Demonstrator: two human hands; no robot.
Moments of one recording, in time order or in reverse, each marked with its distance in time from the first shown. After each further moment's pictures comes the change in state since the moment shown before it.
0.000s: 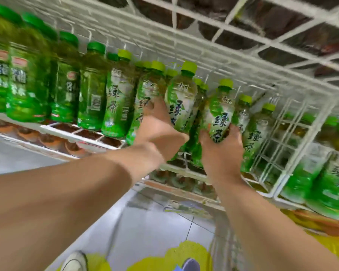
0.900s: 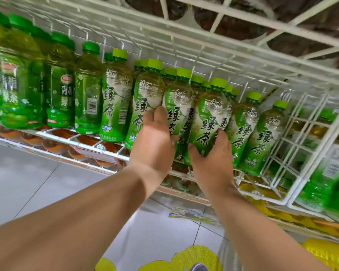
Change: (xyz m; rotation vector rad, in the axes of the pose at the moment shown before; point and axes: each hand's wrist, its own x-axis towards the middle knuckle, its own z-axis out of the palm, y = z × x) left_hand -0.005 -0.024 0.022 0.148 0.119 0.206; right_hand -0.004 0.023 0.017 -0.131 -0.207 -0.077
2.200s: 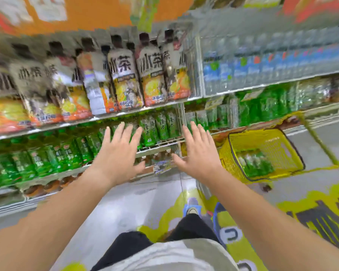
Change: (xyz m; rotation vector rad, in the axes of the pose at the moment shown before) left_hand -0.175 0.178 -0.336 0.859 -0.354 0.777; right_hand -0.297 -0.161 -0.290 -0.727 0.064 -0.107
